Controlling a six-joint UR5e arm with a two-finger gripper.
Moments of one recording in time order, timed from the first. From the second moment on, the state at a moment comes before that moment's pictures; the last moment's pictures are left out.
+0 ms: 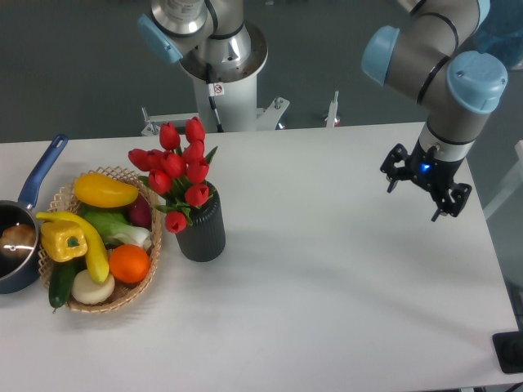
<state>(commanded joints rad) 2.84 -1.96 -1.53 -1.16 1.47 1.56</state>
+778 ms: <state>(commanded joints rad) 2.82 -1.86 -1.76 -1.02 1.37 1.52</state>
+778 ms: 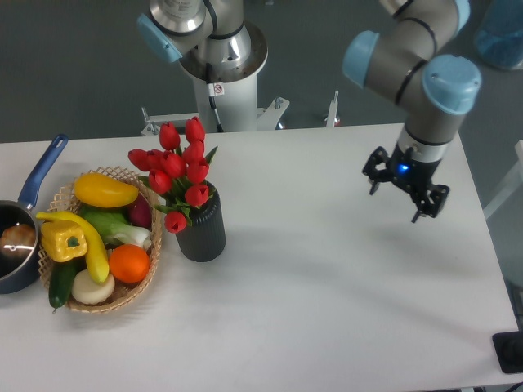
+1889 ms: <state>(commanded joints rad) 2.82 -1.68 -2.03 -1.06 0.96 1.53</state>
